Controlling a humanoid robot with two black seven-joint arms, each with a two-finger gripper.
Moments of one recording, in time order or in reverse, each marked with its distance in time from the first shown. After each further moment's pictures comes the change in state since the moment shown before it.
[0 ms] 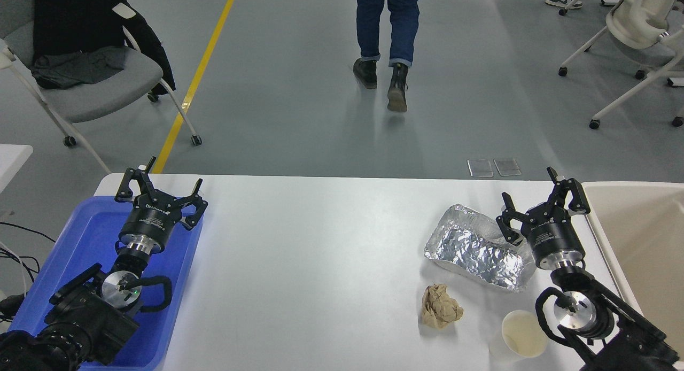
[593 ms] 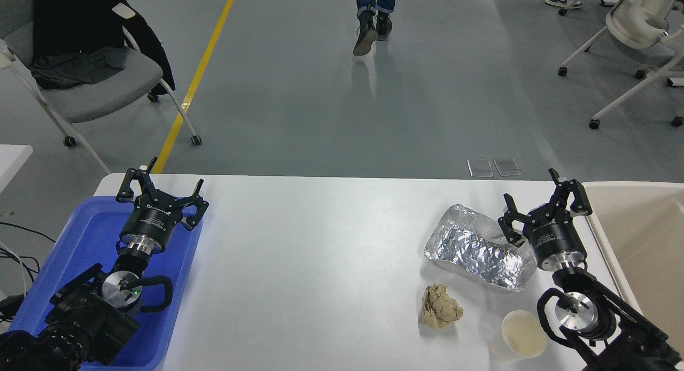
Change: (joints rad) left arm 0.000 -0.001 0.000 0.000 0.003 0.000 0.004; right arm 0.001 -0.003 0.001 -0.003 0.000 -0.001 0.000
